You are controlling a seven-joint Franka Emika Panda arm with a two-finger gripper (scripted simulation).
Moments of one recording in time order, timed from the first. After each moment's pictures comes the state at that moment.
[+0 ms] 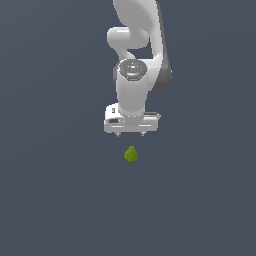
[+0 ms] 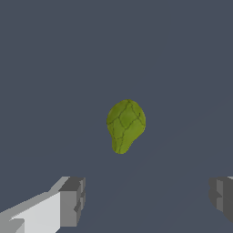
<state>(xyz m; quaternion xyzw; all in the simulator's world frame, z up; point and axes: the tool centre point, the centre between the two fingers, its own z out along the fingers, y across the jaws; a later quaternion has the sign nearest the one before) -0.015 0.011 0.166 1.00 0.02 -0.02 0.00</state>
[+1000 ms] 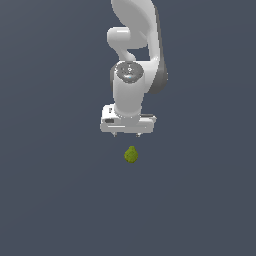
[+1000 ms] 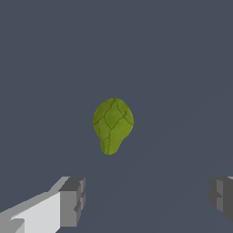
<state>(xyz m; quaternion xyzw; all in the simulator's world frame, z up) -0.017 -0.006 0.160 1.00 0.00 -0.02 0.02</state>
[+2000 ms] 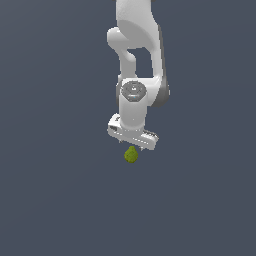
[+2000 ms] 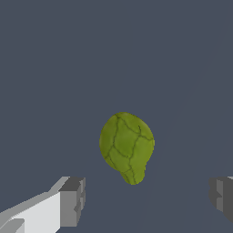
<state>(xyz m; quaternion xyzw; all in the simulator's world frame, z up) 0.001 0.014 0.110 0.98 -0.19 -0.01 0.00</state>
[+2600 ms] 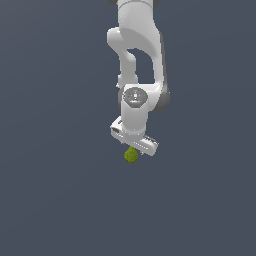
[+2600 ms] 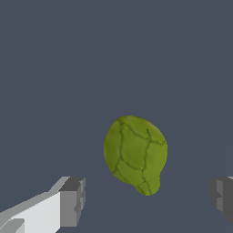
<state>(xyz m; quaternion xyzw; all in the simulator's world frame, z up) 0.007 0.021 0.092 0.97 -0.26 0.00 0.00</state>
